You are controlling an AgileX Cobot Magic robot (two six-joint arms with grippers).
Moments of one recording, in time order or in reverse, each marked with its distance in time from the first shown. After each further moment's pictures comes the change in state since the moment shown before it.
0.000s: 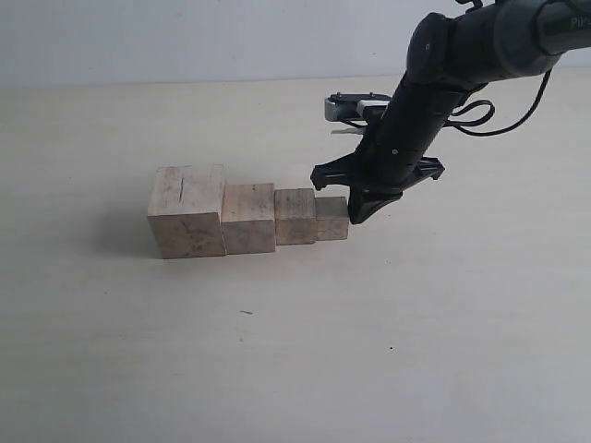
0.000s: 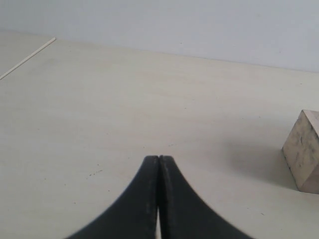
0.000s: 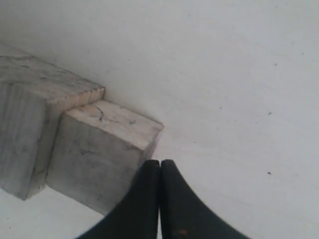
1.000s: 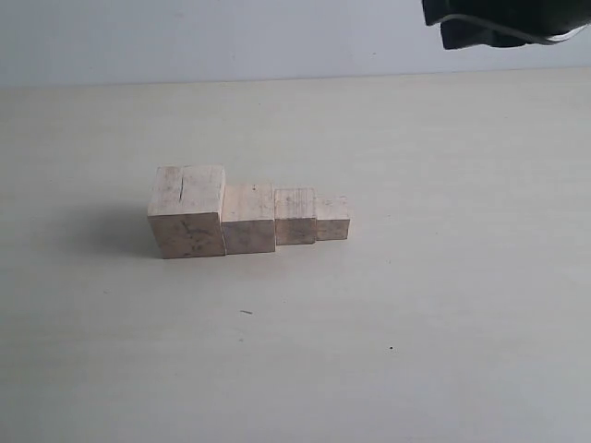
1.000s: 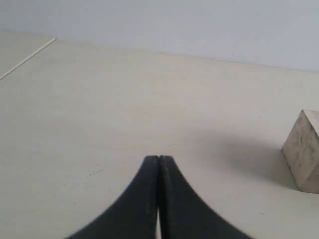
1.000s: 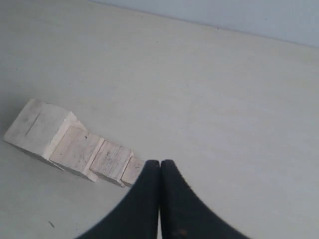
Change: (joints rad) left arm 0.000 0.000 0.000 0.000 0.000 0.000; right arm 0.000 -0.872 0.349 -0.155 -0.216 0.097
